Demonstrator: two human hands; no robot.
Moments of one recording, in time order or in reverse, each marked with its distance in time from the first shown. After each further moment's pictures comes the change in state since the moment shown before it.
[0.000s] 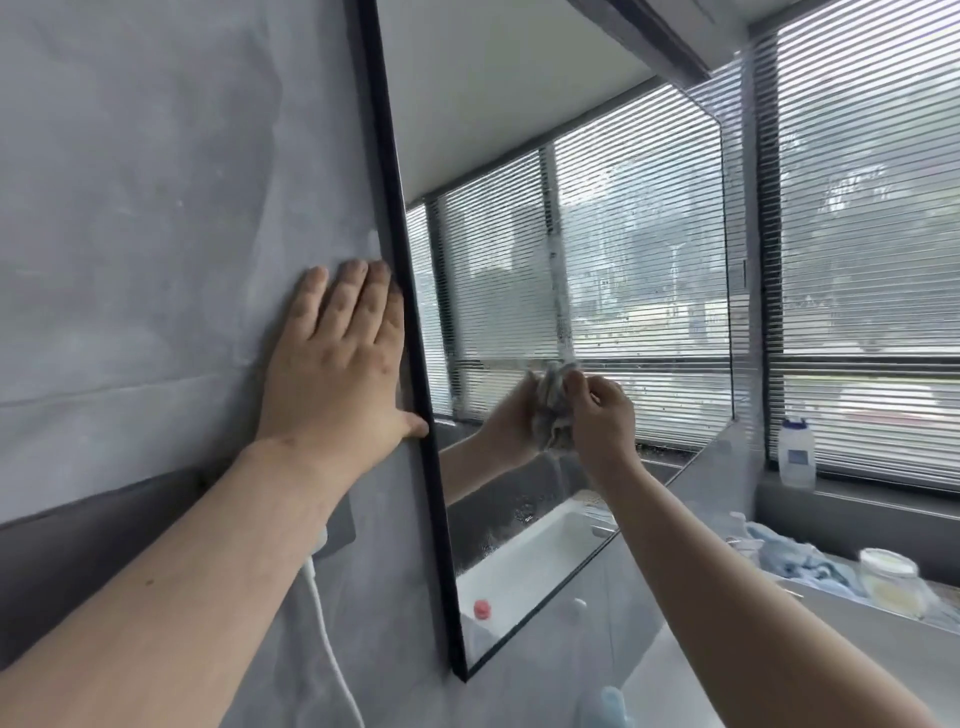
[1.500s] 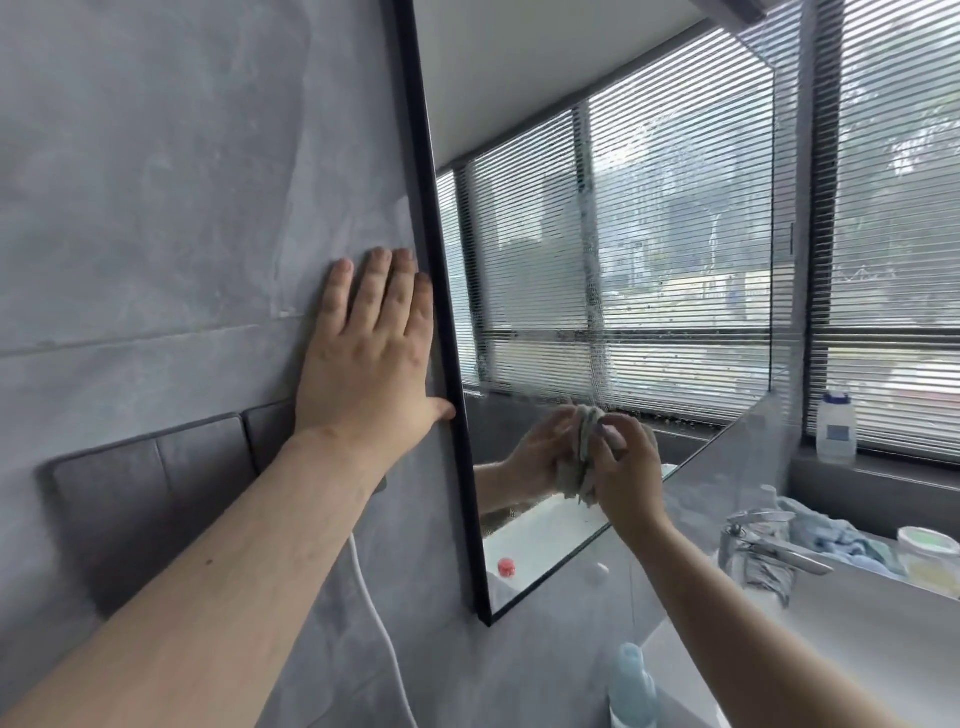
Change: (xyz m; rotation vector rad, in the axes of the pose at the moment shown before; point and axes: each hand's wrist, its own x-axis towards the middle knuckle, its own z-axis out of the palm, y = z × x) left_hand -0.023 0.010 0.012 0.014 0.012 -0.017; right_hand -0.073 0.053 -0.020 -0.220 -0.038 -0.020
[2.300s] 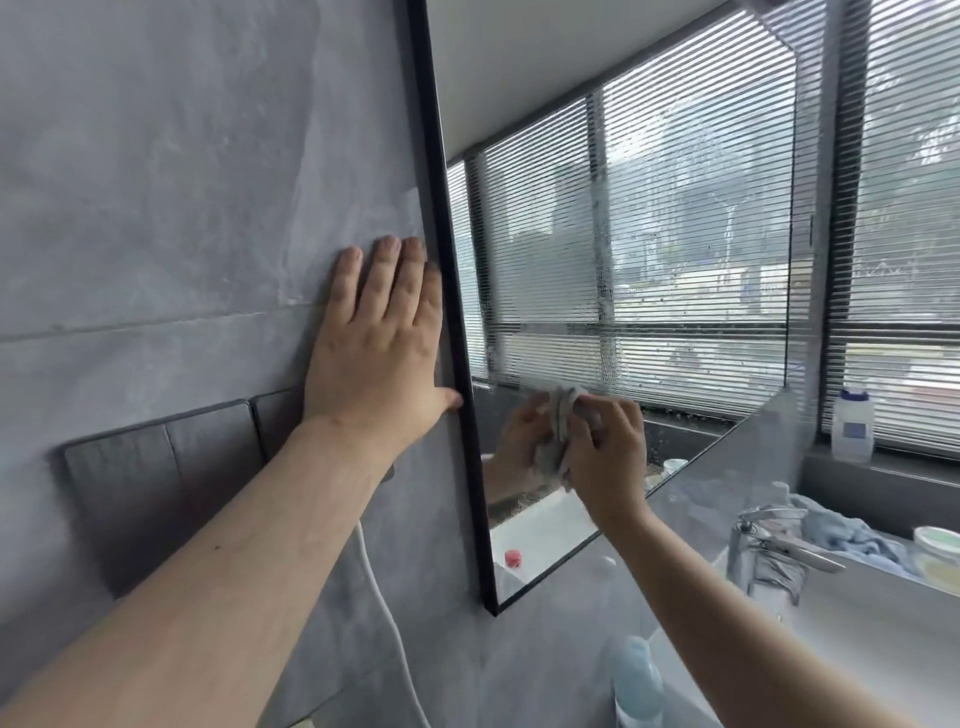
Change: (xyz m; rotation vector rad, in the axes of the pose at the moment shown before) left_hand -0.001 0.001 0.001 -0.005 0.006 -0.003; right_hand -0.016 -0.032 0.019 0.034 0.032 -0.191
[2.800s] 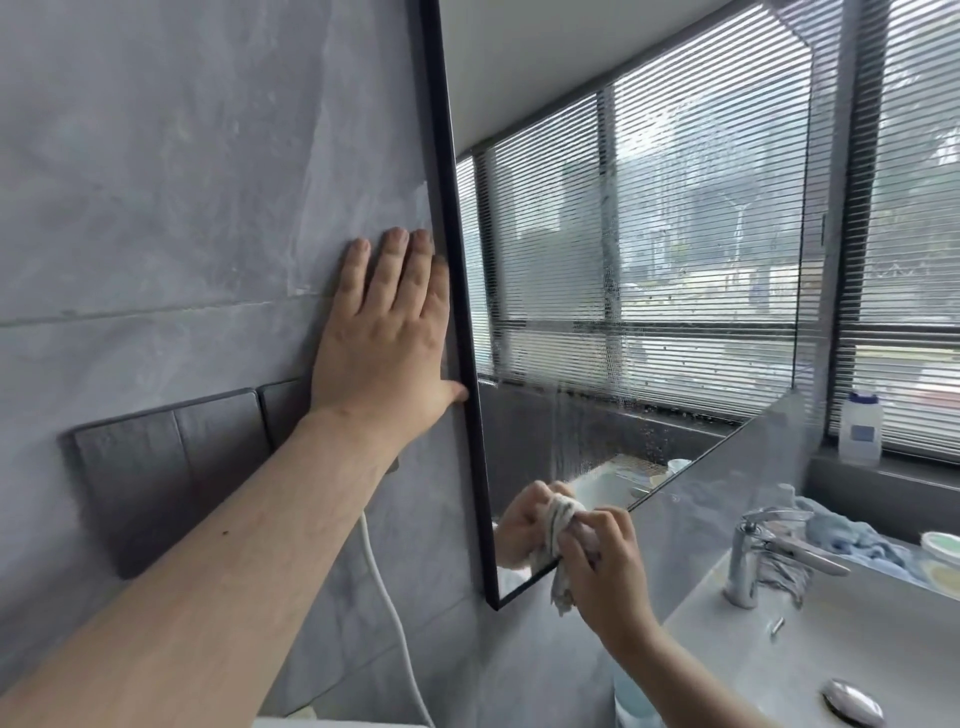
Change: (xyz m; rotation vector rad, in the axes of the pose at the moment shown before) left_hand 0.000 0.001 0.002 0.025 0.011 -0.005; right_hand -0.102 0.069 -0.014 -0.112 -0.180 0.015
